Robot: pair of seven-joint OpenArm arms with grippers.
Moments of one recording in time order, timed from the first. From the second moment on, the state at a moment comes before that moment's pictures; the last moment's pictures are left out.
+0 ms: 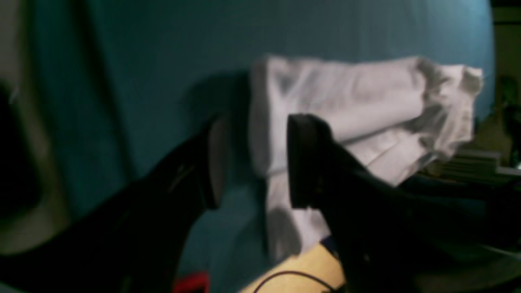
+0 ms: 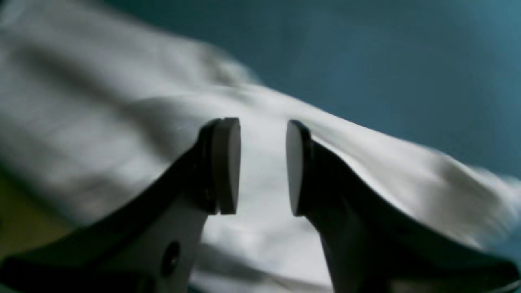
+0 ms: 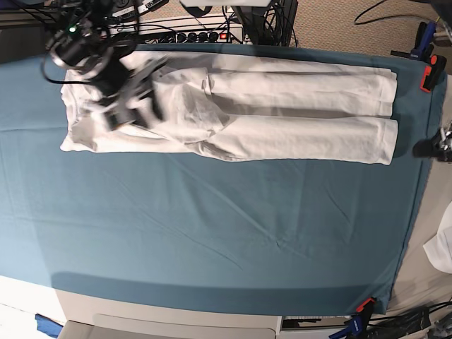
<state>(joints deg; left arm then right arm) -8.5 -45.4 -18.1 49.9 -82.9 -43.3 81.3 -24.9 7.6 24.5 131.0 28.0 33.3 -56.8</state>
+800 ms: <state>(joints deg) -1.1 -39.1 -18.2 50.0 -84.6 -42.4 79.0 -24.9 7.5 35.2 131.0 26.2 28.4 -55.7</state>
